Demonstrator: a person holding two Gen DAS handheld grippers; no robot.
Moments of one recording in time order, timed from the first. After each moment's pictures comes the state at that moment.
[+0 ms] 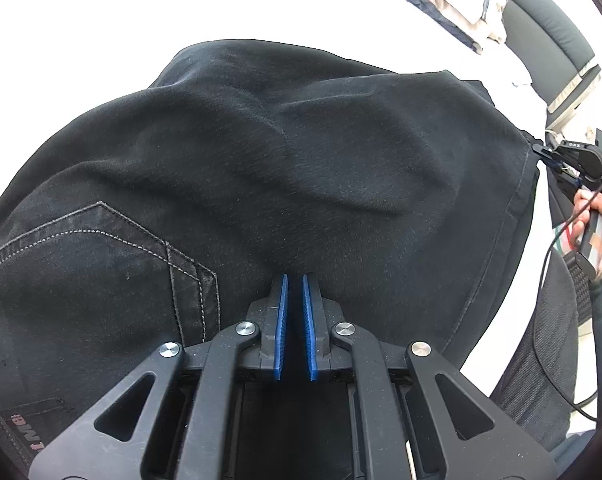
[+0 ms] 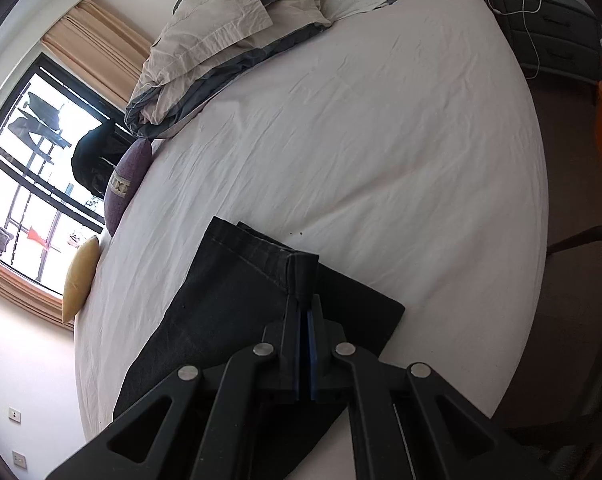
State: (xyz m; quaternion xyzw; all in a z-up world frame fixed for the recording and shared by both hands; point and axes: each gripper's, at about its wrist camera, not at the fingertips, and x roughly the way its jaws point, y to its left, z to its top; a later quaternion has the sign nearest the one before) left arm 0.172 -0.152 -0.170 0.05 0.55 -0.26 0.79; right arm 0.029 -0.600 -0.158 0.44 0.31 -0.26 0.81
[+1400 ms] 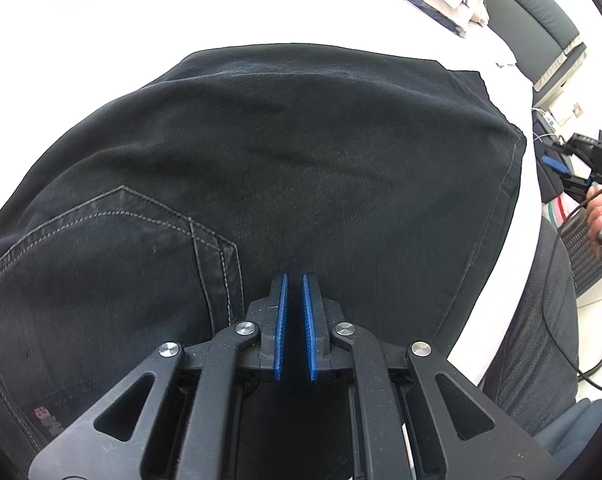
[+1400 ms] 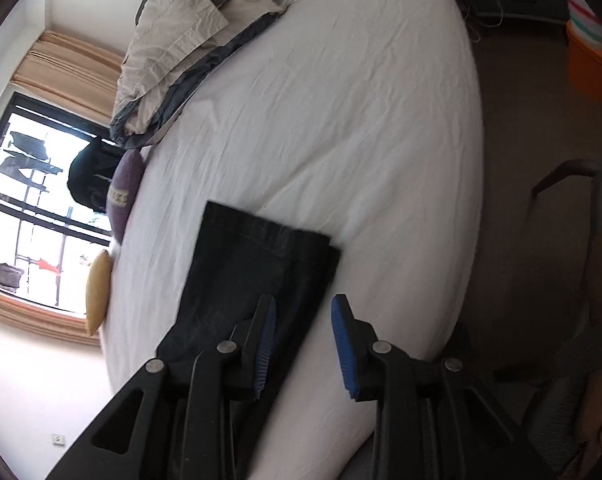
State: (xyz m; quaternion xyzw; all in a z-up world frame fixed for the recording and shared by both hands) left arm 0.159 -0.152 -0.167 0.07 0.56 -0.29 0.78; right arm -0.033 -0.599 -0.138 0.53 0.33 -0.21 0.75
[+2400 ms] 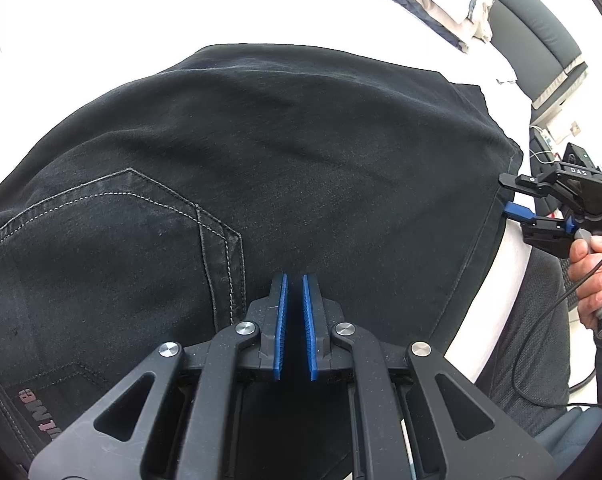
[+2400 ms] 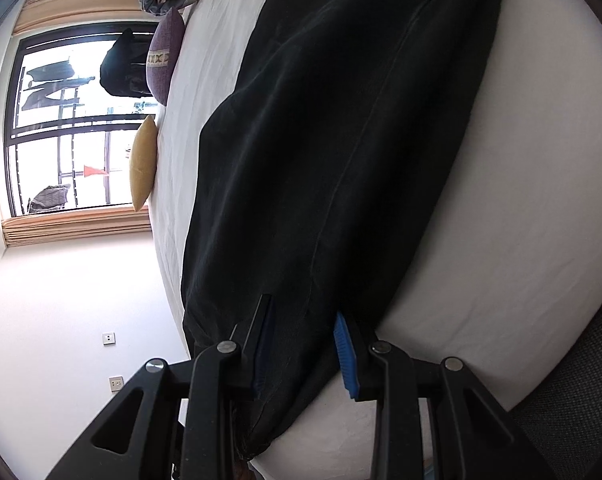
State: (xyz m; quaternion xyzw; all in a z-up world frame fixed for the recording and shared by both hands) left arm 0.152 -0.135 -0.169 0.04 0.55 -0.29 0.78; right arm 0.036 -0.460 -0.197 0.59 0.45 -0.01 0.68
